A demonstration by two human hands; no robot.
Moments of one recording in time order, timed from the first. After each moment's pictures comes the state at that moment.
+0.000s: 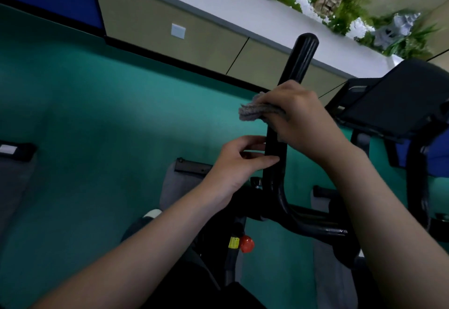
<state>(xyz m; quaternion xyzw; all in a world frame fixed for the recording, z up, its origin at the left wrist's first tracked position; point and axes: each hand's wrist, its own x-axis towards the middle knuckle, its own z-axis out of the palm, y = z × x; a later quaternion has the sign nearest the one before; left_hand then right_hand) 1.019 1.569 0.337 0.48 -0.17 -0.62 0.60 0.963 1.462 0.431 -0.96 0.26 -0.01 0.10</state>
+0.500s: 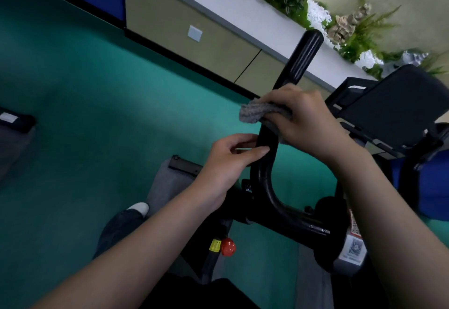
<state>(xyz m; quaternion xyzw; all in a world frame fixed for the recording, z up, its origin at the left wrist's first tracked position) 0.984 1.583 0.331 0.47 -0.07 -0.55 0.69 0.937 1.461 0.430 -0.98 0.19 0.00 0.12</state>
